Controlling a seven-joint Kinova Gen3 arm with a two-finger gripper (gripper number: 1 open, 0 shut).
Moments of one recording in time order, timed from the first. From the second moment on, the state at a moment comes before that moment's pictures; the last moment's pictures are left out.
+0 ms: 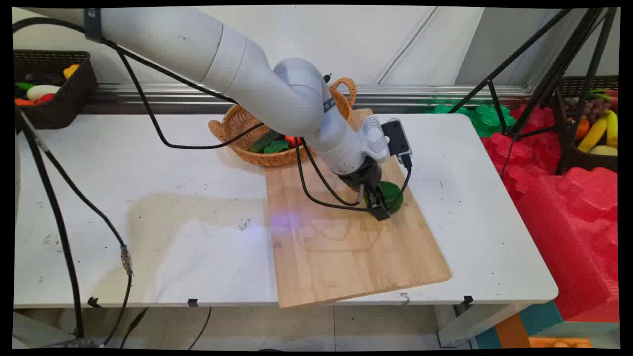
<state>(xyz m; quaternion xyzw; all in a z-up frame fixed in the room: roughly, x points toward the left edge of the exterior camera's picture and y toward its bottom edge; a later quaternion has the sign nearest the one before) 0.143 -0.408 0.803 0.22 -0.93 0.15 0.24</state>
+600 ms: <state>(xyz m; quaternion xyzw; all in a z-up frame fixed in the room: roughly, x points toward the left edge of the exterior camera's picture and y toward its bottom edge) 0.169 -0.393 0.856 0.22 -0.92 0.17 0.27</state>
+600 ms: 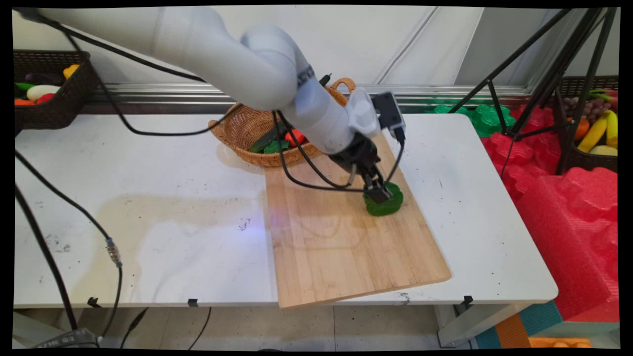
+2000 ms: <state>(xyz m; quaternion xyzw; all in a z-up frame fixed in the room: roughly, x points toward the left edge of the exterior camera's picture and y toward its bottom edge) 0.340 -0.369 0.958 0.31 -0.87 0.22 0.30</state>
